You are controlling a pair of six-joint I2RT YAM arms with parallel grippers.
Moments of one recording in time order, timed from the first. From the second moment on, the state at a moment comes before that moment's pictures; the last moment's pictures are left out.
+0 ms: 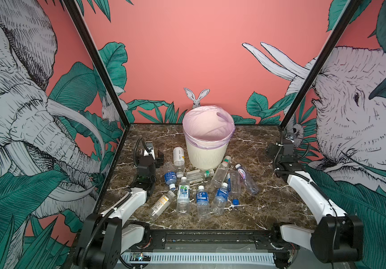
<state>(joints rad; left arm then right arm) -0.25 1.11 0.50 0.40 -0.44 0.10 0.10 1.19 0.85 -0.24 0.50 0.31</state>
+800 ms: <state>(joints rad) -0.79 0.95 0.78 -0.53 -0.58 -0.41 0.39 0.99 0.53 -0.16 0.41 0.23</state>
